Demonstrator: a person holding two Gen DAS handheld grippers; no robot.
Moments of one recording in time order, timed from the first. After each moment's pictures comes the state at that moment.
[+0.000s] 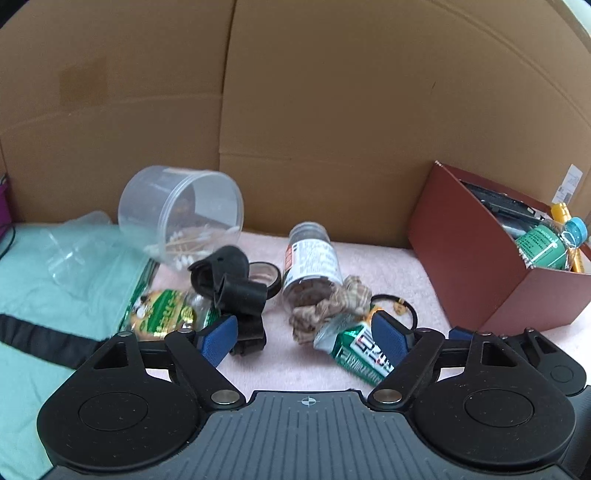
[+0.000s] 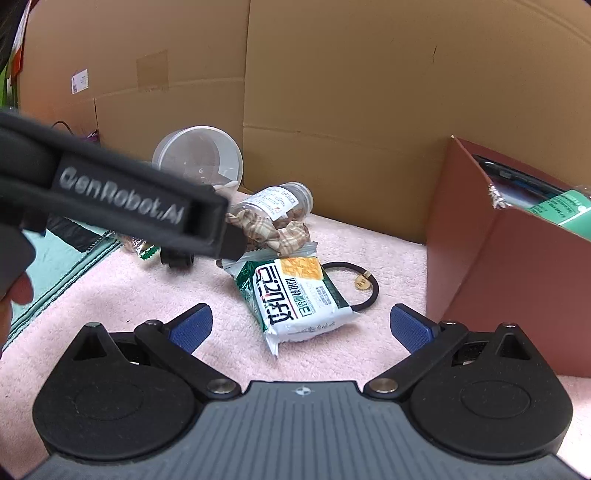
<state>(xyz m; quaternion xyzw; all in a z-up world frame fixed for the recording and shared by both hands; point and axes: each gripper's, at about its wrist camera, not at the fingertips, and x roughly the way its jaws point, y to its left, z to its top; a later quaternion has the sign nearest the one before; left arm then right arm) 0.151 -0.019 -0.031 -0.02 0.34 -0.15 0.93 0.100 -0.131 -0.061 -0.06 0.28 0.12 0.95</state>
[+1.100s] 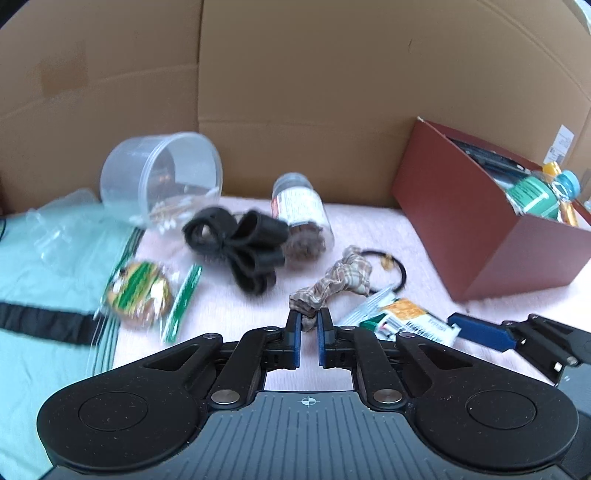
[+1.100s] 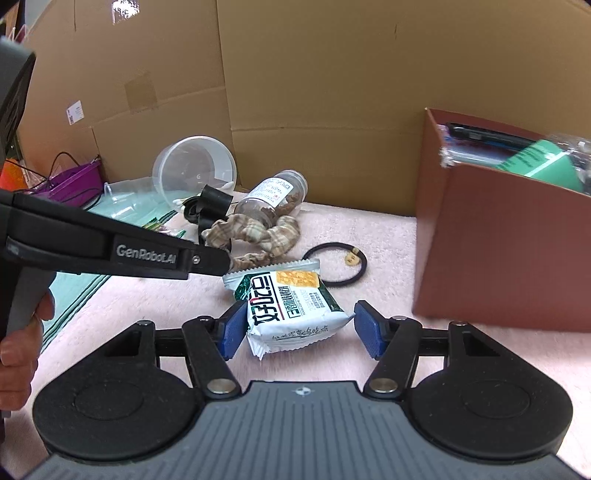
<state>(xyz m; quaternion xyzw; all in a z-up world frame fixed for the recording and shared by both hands) 0.131 -0.020 -0.046 0.00 0.38 -0.16 0.91 0.074 -0.167 -0.060 0.01 0.30 0.13 0.95</state>
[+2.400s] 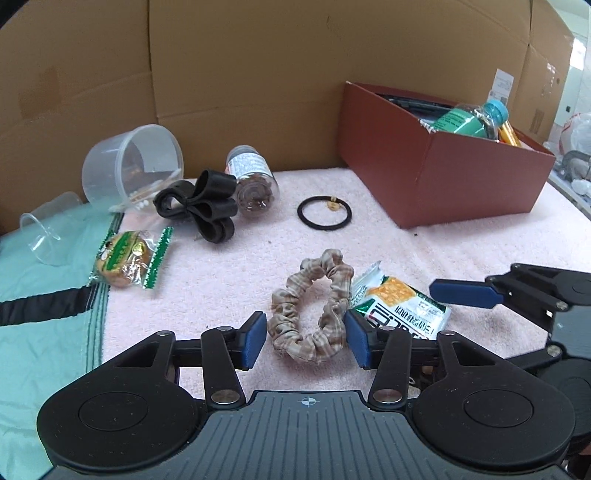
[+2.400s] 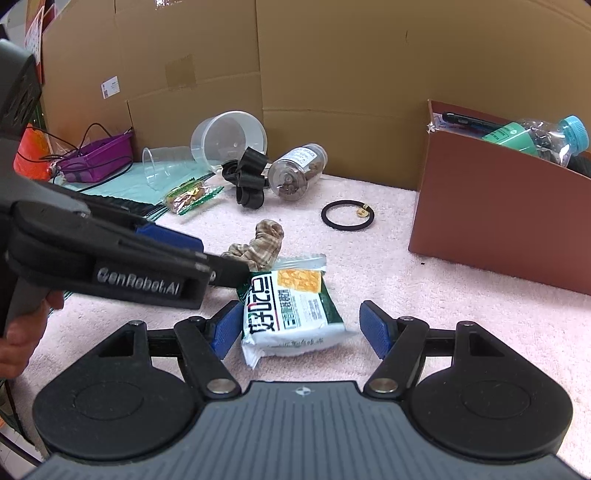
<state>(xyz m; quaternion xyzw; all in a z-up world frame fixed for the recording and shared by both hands) 0.077 -0.029 -0.052 0.06 0.37 -0.22 0.90 0.022 -0.160 -0.060 -0.01 0.31 0.15 0.94</state>
